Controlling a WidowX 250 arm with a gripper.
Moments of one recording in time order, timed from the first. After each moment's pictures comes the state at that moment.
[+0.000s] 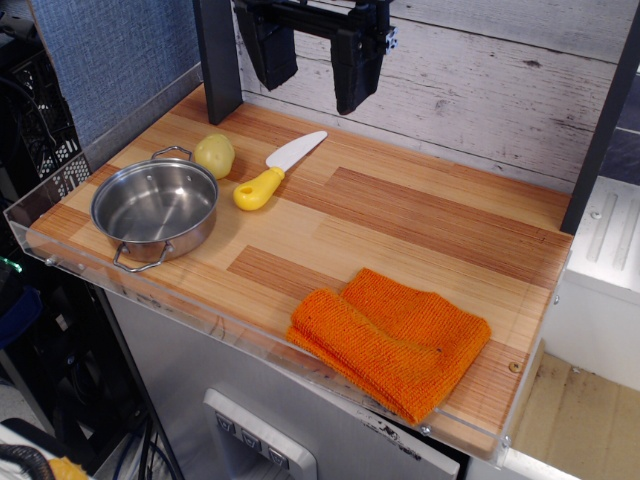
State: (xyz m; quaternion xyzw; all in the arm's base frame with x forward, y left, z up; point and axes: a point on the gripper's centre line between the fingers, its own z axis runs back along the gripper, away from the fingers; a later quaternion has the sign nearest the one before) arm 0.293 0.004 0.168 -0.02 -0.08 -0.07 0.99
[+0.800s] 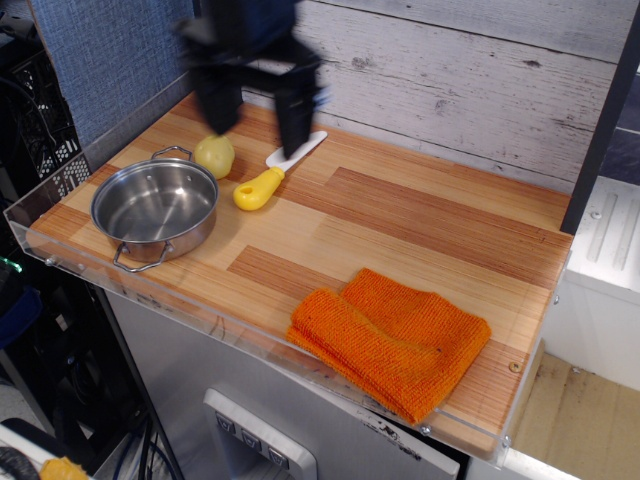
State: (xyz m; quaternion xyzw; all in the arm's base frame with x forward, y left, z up) arm 0.280 0.056 0.125 0.00 -0.07 -0.03 1.00
